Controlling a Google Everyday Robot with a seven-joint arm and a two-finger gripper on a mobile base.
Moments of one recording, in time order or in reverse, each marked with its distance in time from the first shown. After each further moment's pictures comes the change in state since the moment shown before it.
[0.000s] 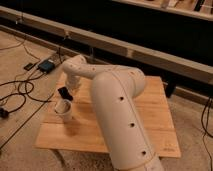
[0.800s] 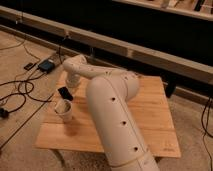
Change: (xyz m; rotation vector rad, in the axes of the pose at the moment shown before) arm -0.020 -0.005 0.012 -0.017 0.003 -0.015
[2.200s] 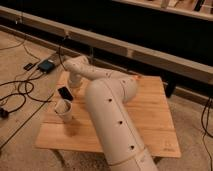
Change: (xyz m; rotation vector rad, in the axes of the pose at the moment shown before) arm -0.003 0.001 0.017 -0.023 0.033 0.005
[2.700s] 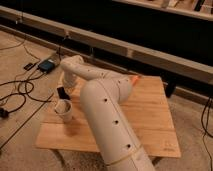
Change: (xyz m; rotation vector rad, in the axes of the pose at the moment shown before) arm -0.014 0.035 -0.005 -0.040 -0.014 -0.057
